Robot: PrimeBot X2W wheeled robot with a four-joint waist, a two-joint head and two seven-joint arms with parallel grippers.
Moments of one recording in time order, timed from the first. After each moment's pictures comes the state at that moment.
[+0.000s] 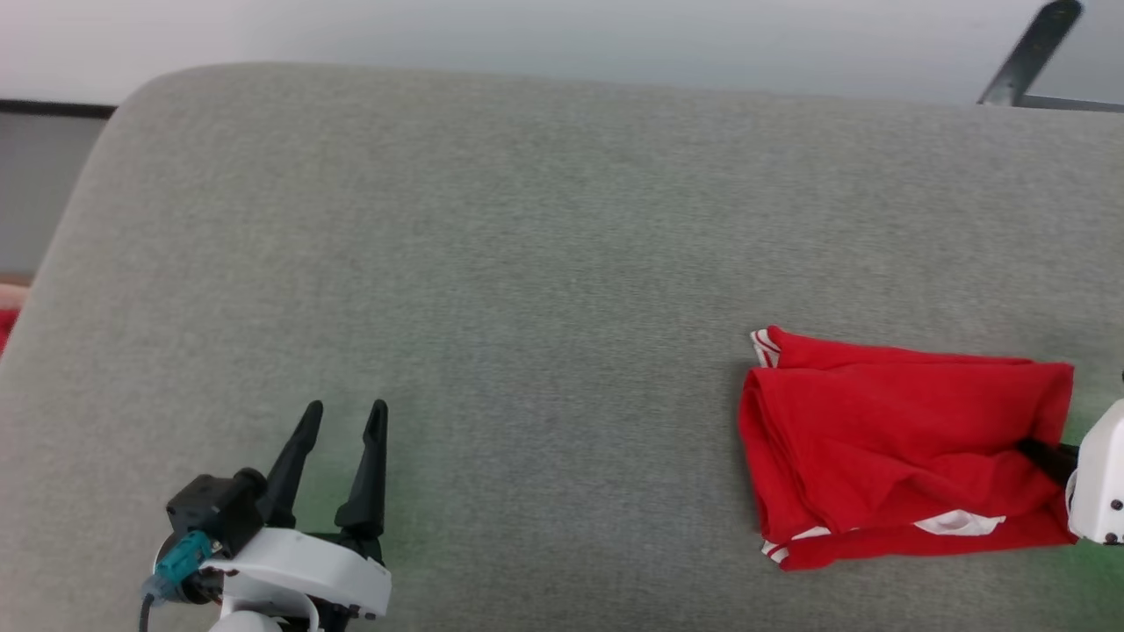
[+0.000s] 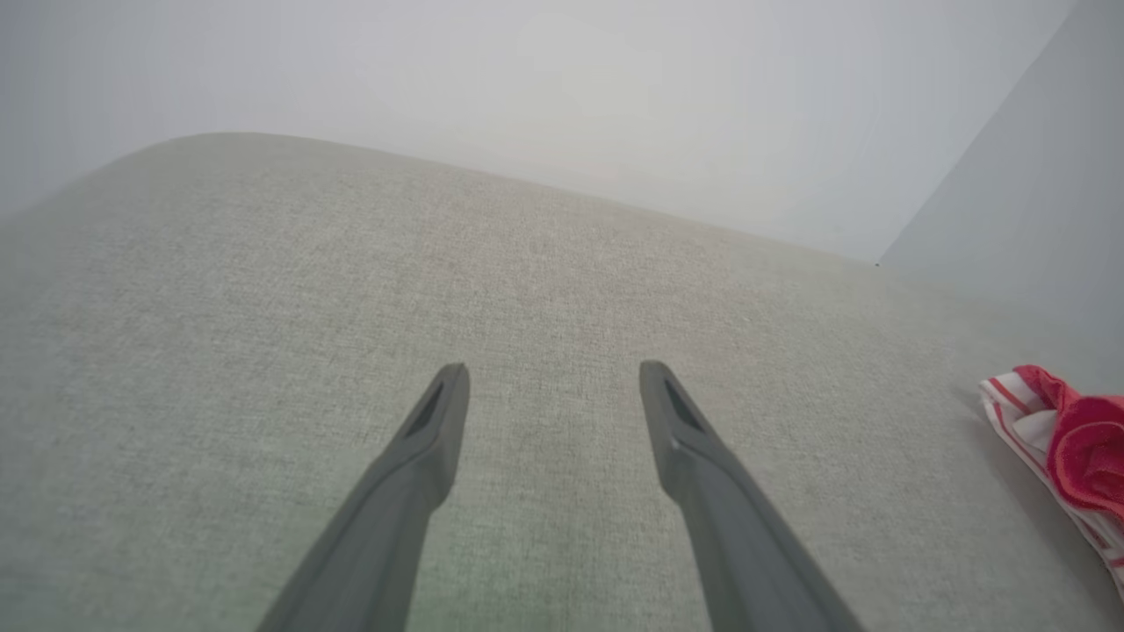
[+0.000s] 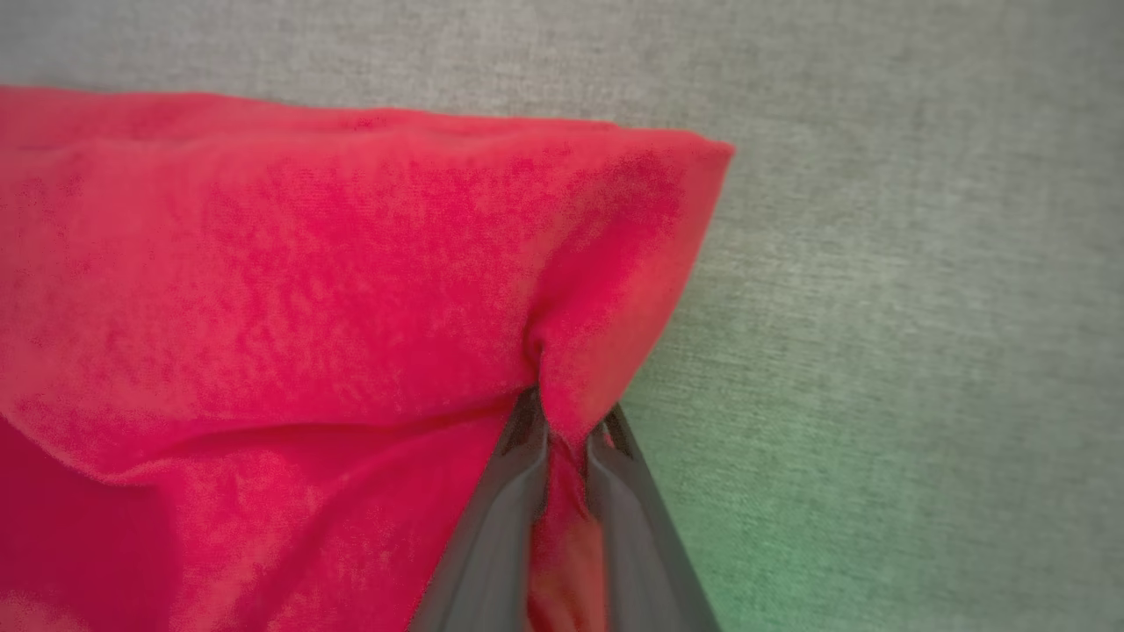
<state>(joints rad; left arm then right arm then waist) -0.14 0.28 -0.22 0.20 -0.53 -0.03 -0.26 -0.31 -0.49 0.03 0.26 0.63 0.13 0.80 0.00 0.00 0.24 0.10</state>
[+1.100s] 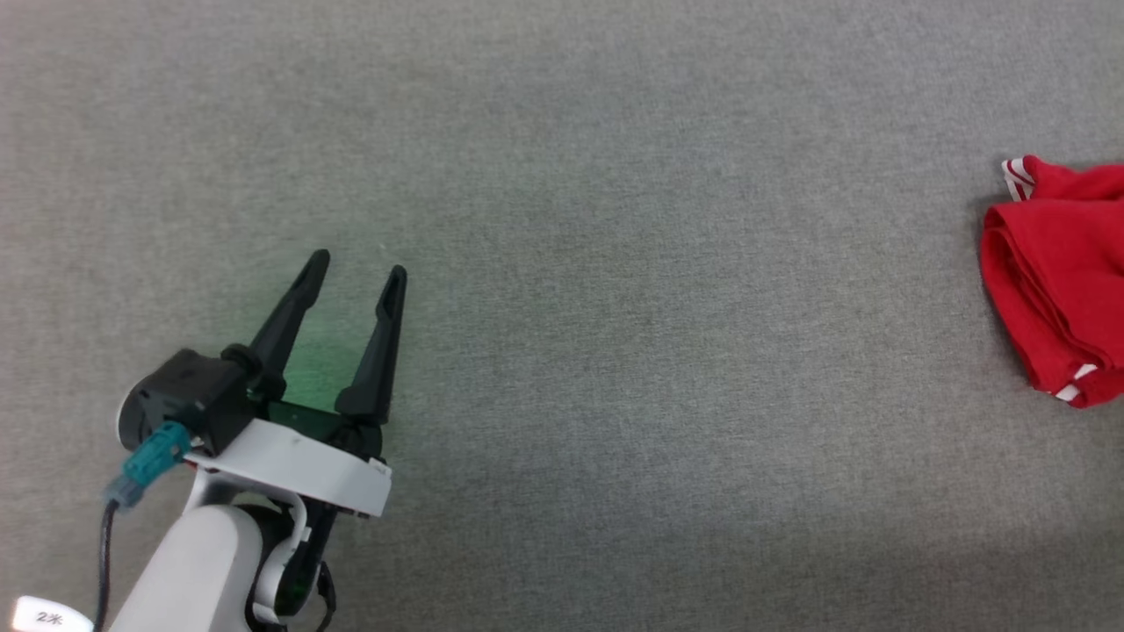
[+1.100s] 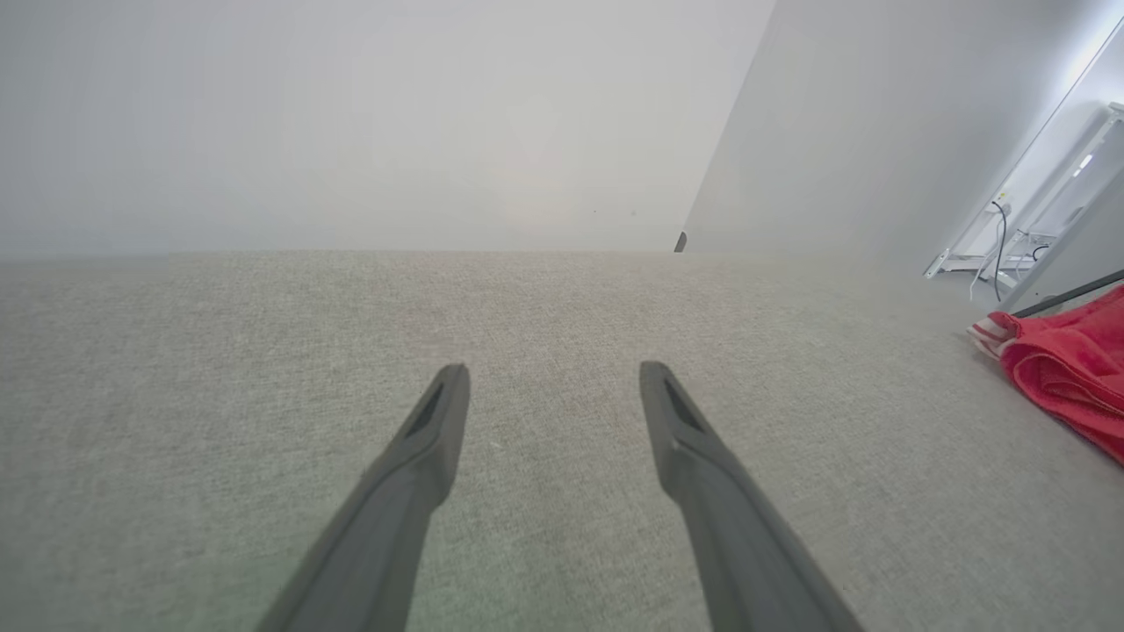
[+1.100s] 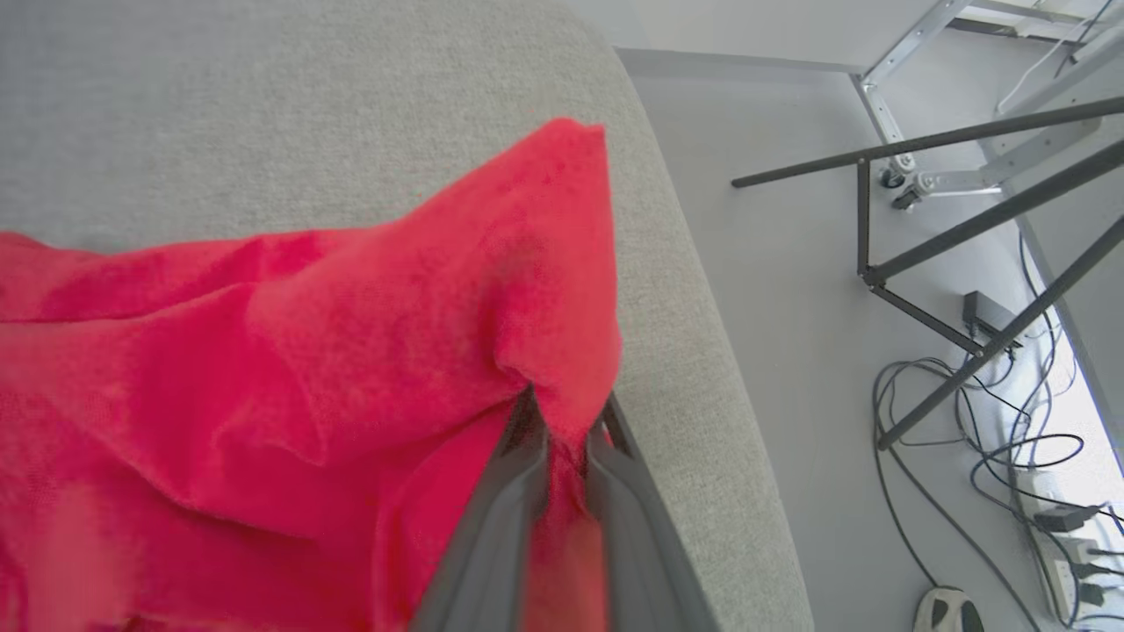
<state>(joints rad) -0.31 0.37 -0.26 -0.02 -0.46 -0.03 -0.15 -0.57 -0.68 -0.12 0.46 0.48 0.13 0.49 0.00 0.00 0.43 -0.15</state>
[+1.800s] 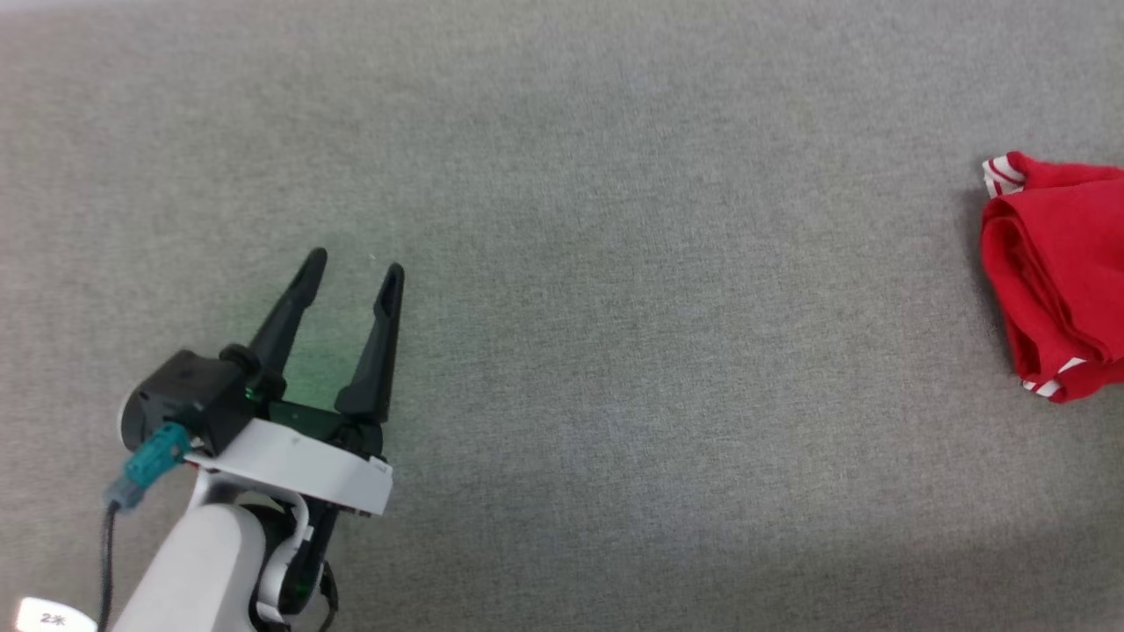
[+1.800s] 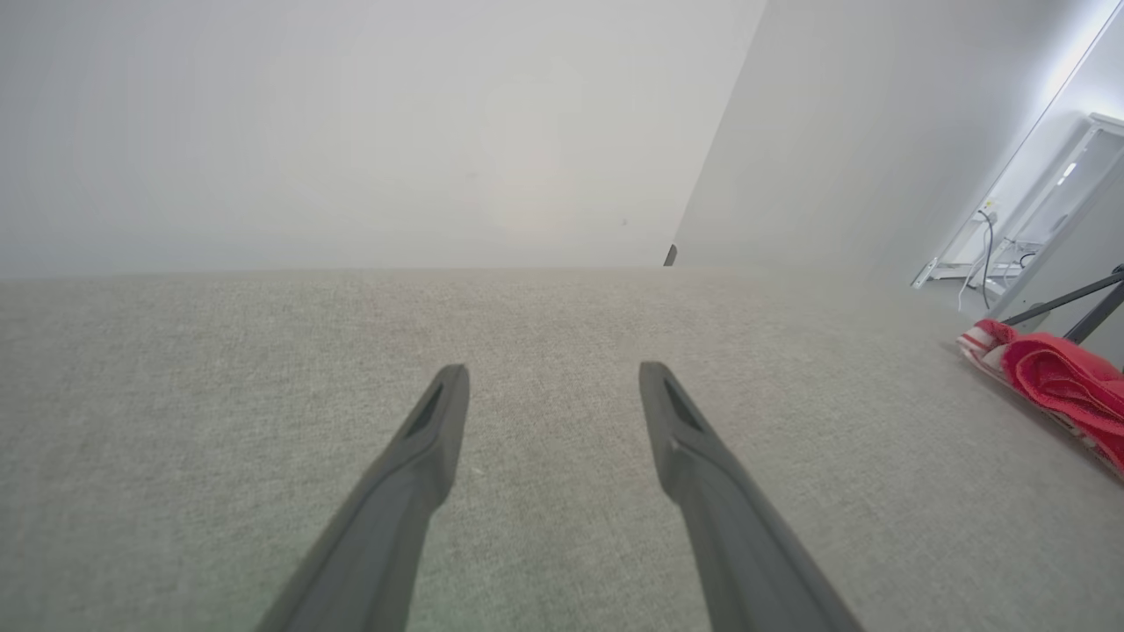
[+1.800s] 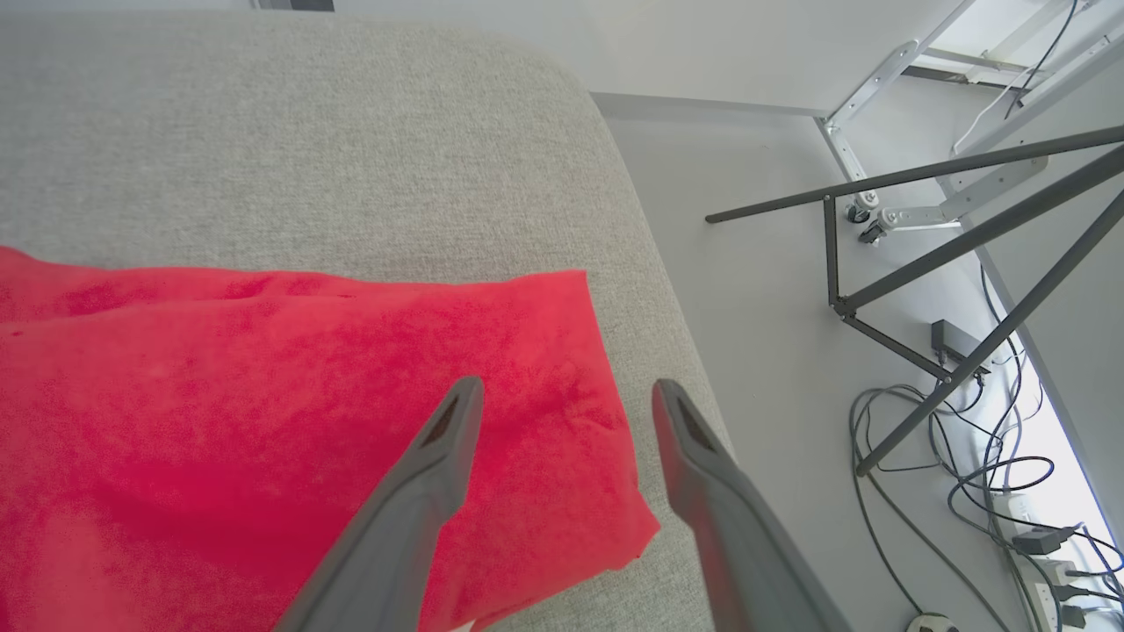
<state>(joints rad) -0.31 0.37 -0.27 -0.01 -0.48 -0.02 -0.17 -0.62 -0.65 -0.08 0.56 0.42 0.13 0.37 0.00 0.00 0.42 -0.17</state>
